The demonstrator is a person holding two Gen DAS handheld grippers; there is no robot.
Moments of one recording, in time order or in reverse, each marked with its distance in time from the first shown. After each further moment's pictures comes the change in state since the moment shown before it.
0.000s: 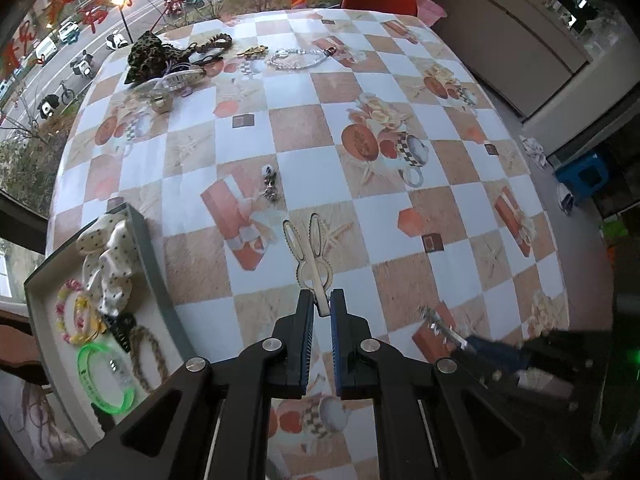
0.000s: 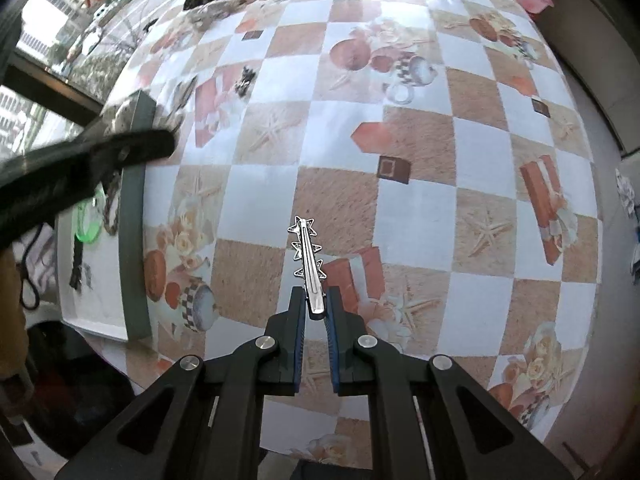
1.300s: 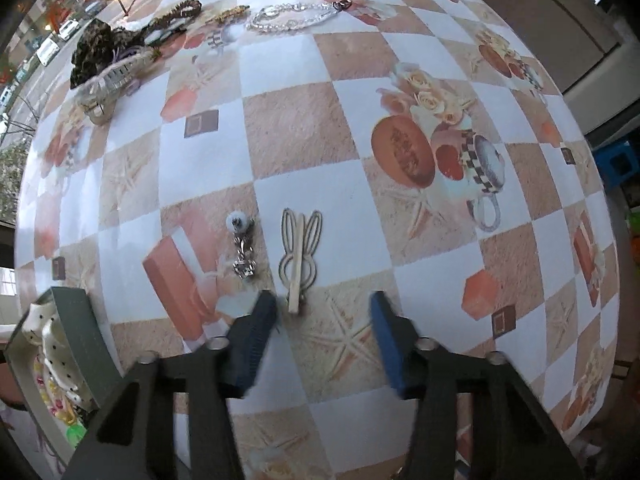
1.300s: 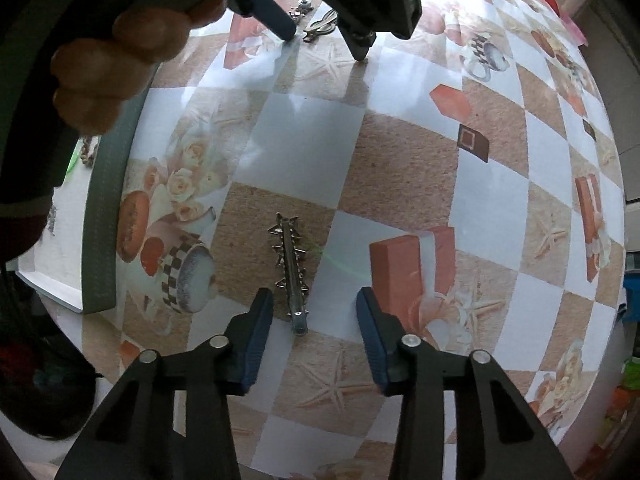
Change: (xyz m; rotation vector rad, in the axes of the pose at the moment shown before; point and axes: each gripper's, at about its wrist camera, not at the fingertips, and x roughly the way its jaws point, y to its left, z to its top) left arm 0.116 -0.012 0.073 0.019 0.111 0.098; right arm 0.062 0.062 -0.036 -0.189 0.049 -0.095
